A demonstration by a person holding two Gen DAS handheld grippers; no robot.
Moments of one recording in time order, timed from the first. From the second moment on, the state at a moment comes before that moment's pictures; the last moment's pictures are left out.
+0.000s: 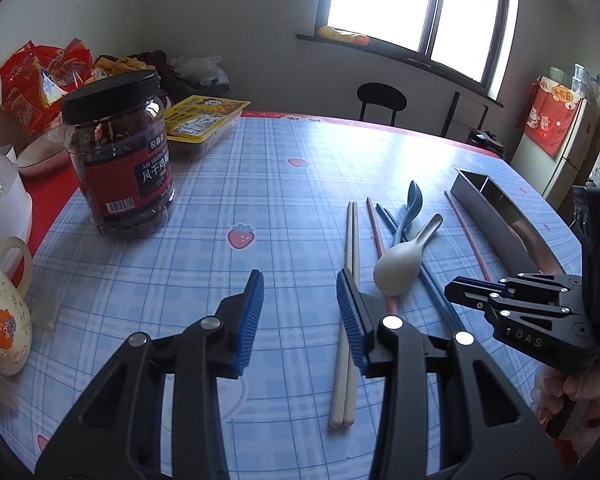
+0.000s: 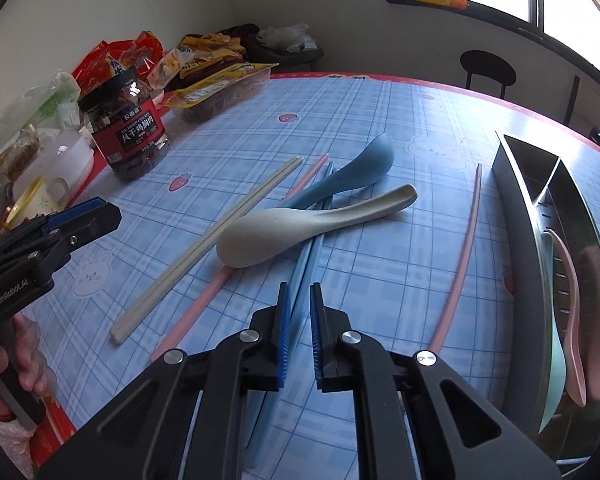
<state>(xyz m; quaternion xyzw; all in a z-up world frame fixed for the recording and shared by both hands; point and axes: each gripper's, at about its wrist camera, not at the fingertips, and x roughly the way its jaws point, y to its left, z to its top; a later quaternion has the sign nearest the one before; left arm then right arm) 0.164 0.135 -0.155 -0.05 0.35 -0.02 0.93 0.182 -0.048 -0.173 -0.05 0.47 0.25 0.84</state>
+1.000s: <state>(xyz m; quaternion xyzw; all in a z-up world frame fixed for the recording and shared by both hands) 0.195 0.106 -0.176 0.01 0.41 -0.06 0.91 0.177 -0.063 -0.180 -0.05 0.46 0.23 0.85</state>
